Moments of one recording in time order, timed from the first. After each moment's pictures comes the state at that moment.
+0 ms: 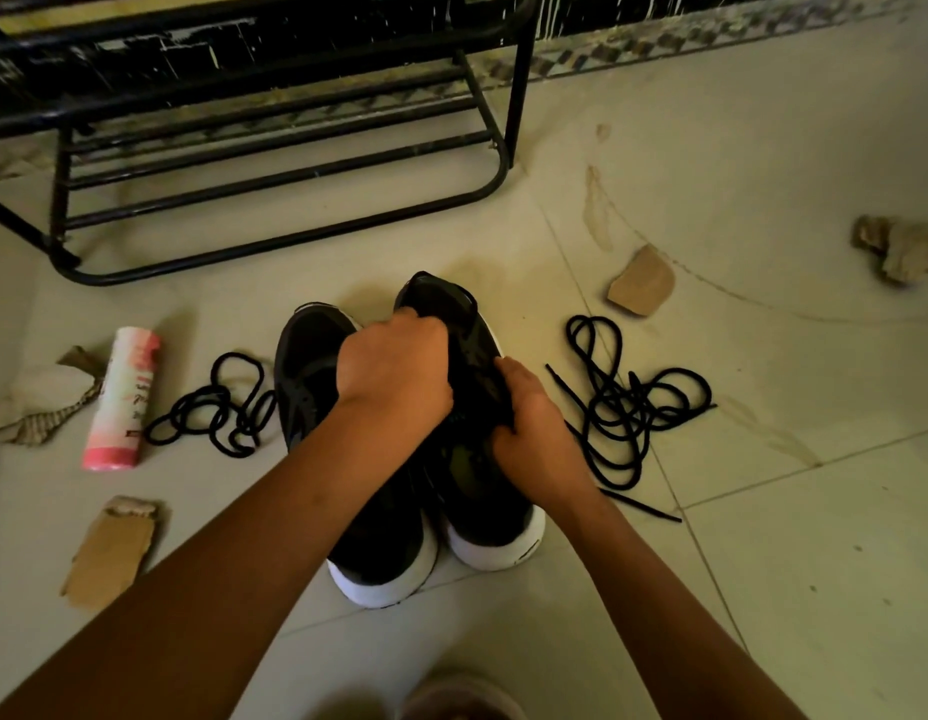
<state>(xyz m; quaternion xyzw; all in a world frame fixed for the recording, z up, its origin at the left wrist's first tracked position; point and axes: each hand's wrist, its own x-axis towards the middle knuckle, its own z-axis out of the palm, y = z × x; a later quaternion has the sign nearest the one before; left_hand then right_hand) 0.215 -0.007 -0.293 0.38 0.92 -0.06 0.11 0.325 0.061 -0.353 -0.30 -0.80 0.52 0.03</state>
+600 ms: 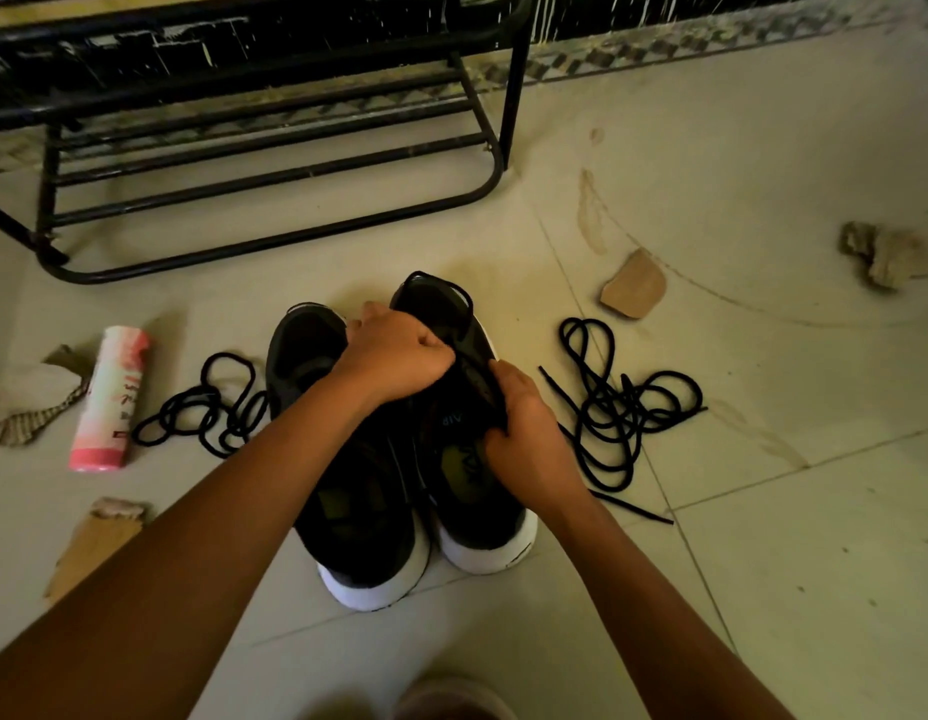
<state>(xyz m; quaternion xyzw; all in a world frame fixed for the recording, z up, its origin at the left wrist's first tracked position) 0.187 0.000 -0.319 0.22 0.90 0.21 0.31 0.325 0.060 -0.353 -0.33 -0.80 0.50 0.02</state>
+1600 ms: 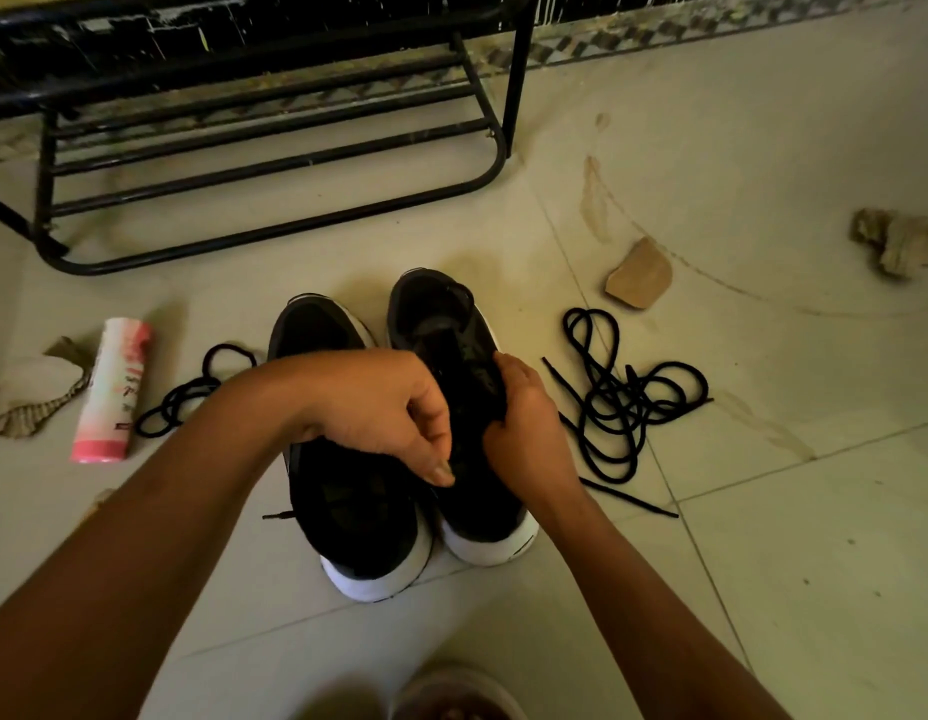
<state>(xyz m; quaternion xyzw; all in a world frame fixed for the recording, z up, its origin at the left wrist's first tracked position) 0.197 -0.033 -0.255 0.41 0.72 0.06 0.55 0.321 0.055 -0.358 -0.36 -0.81 0.47 0.03</state>
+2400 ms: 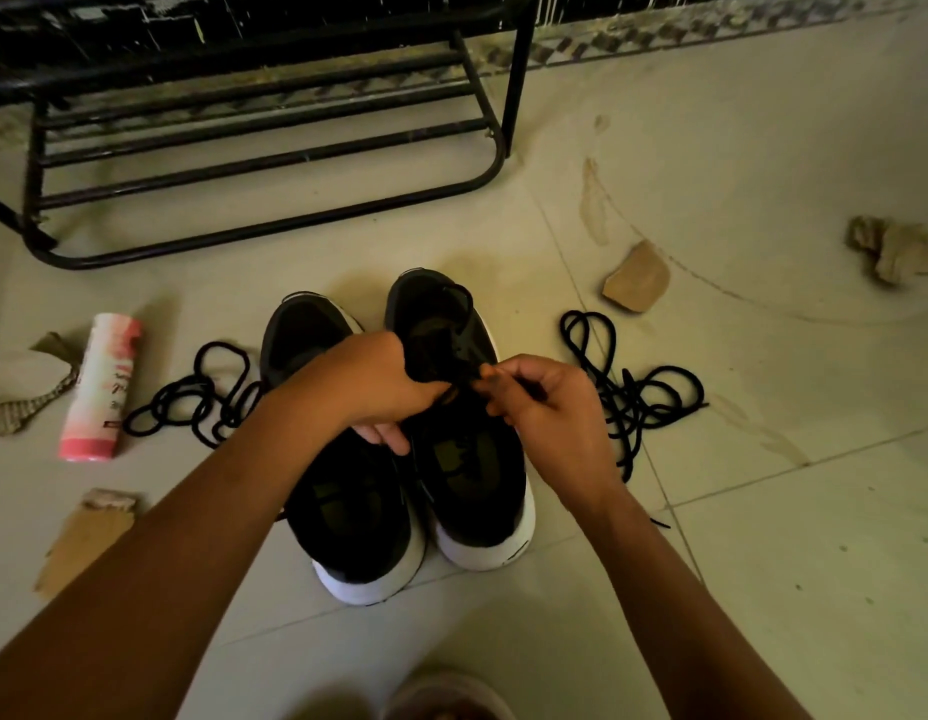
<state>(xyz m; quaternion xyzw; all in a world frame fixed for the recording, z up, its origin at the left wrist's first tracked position) 0.195 -0.020 -0.296 0.23 0.84 0.14 0.48 0.332 0.071 -0.332 -0.32 -0.74 0.57 0.13</state>
